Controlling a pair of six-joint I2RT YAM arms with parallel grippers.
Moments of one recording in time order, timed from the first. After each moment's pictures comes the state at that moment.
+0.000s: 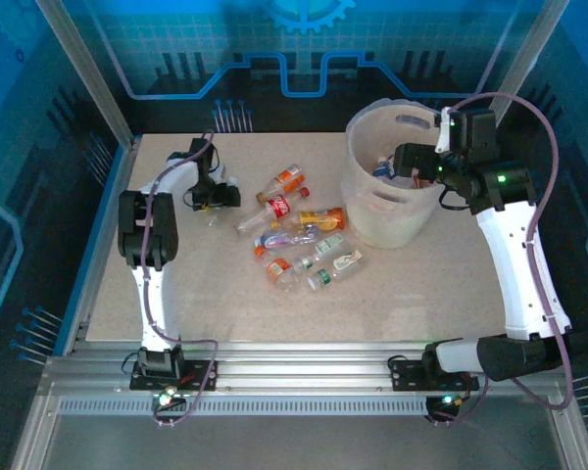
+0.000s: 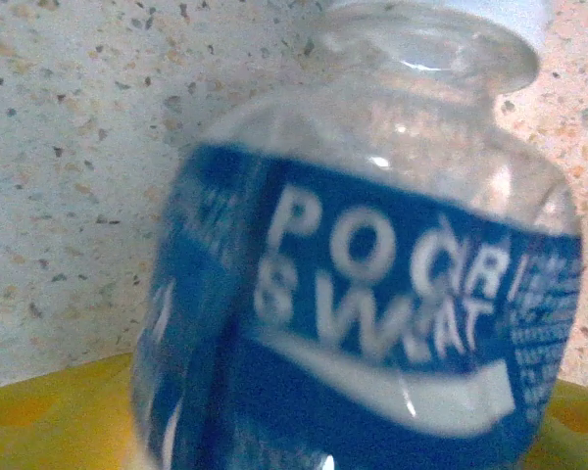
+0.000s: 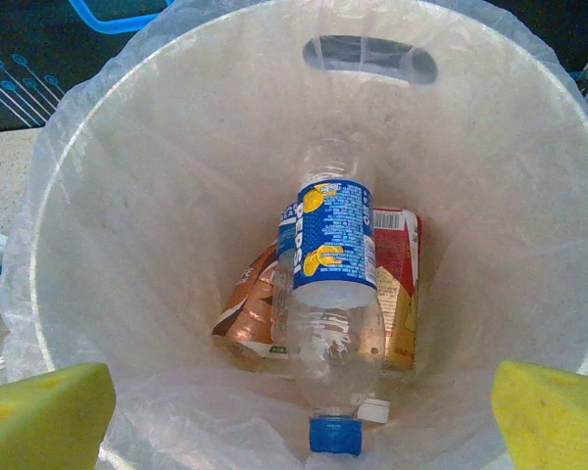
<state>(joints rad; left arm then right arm) -0.01 2.22 1.74 -0.86 0.16 -0.13 0.16 1.34 1.71 -1.06 0.05 0.23</state>
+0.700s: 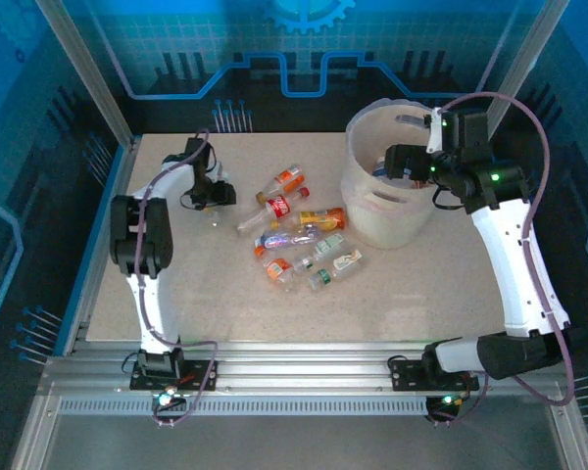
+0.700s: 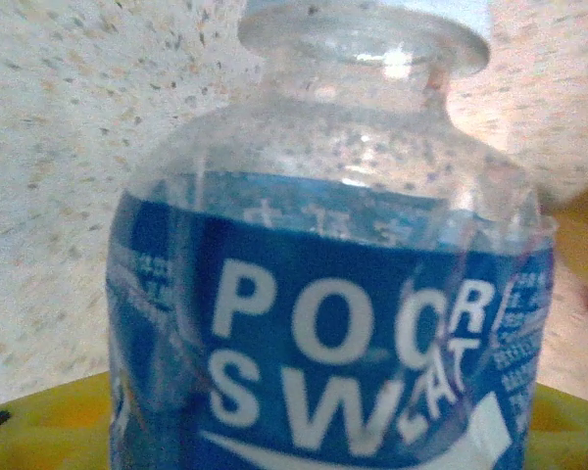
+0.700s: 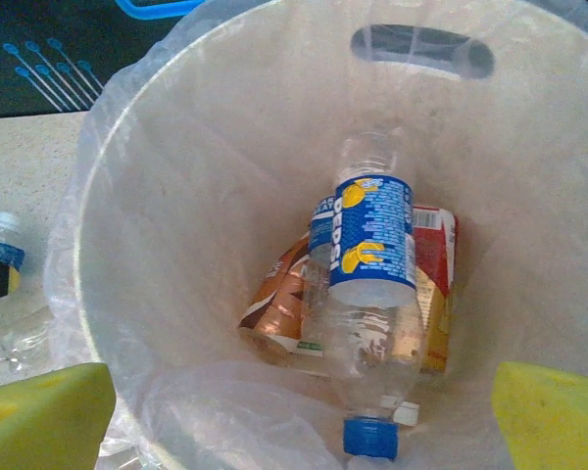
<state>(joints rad) -0.01 2.03 1.59 -0.76 0.17 -0.17 0.20 1.35 1.71 -1.04 0.01 0.23</state>
